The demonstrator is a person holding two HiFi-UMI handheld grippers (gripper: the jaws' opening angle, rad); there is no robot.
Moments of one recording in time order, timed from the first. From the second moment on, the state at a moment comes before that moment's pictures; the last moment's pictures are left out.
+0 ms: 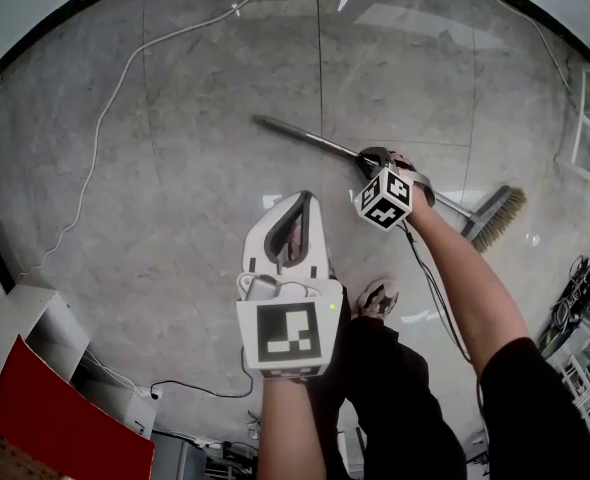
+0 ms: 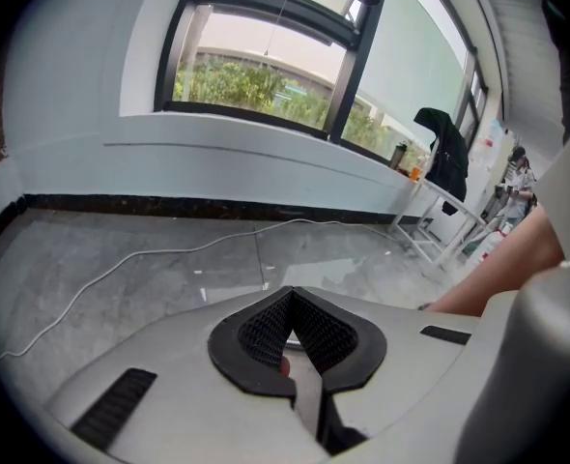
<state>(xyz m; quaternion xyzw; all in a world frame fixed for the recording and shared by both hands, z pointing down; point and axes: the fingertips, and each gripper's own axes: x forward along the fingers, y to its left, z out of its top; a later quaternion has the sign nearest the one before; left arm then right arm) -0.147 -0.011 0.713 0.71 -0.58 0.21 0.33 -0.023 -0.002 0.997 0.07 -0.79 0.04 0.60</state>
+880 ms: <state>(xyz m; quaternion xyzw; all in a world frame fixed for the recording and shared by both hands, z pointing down) -0.148 -0.016 0.714 0.71 -0.57 0.22 0.34 -0.024 0.004 1.000 0.05 -0.78 0.06 0.63</state>
